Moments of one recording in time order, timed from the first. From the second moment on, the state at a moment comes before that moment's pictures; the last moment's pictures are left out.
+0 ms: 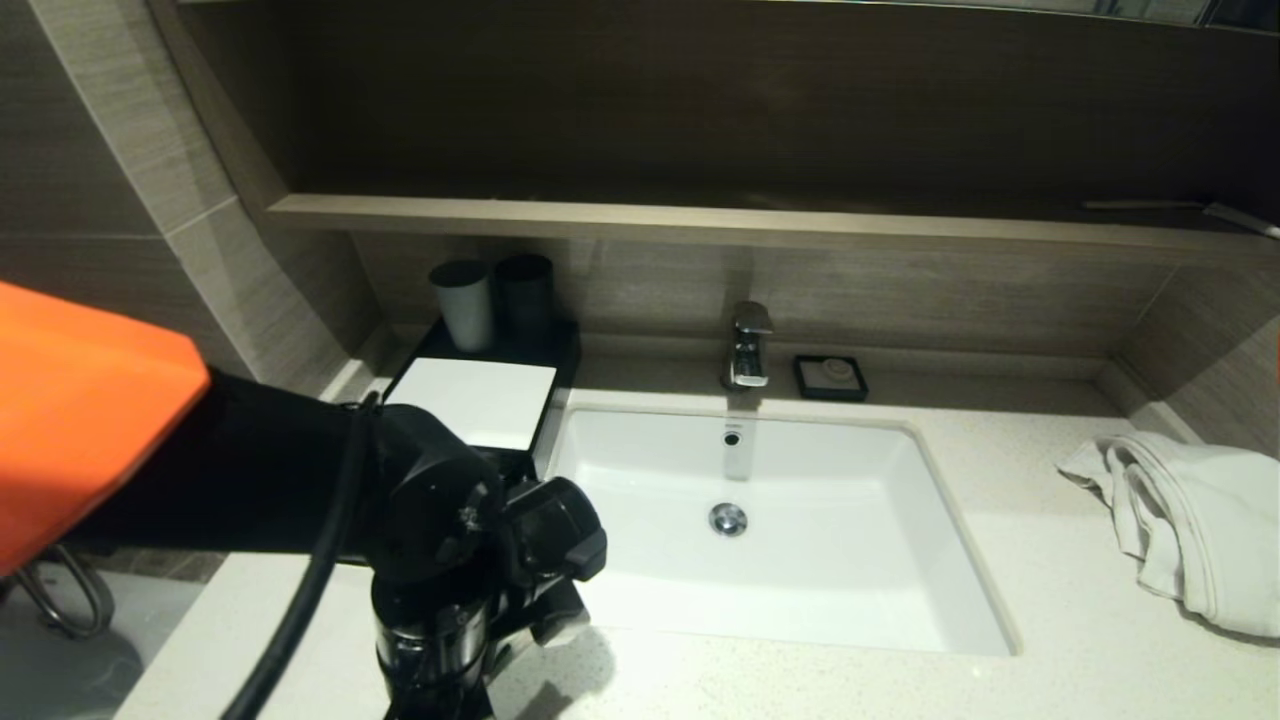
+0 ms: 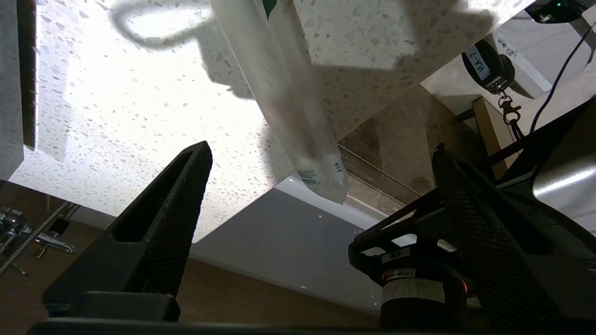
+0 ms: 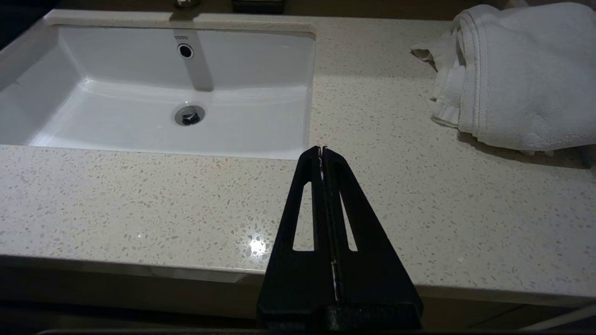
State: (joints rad) left arm -0.77 1.92 -1.19 0.88 0.25 0.26; right arm 0.00 0.00 0.00 0.00 0.00 0.00
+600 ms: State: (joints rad) left arm -0.77 1.97 -1.22 0.88 0.26 0.20; right arm 0.00 0.00 0.00 0.00 0.00 0.00
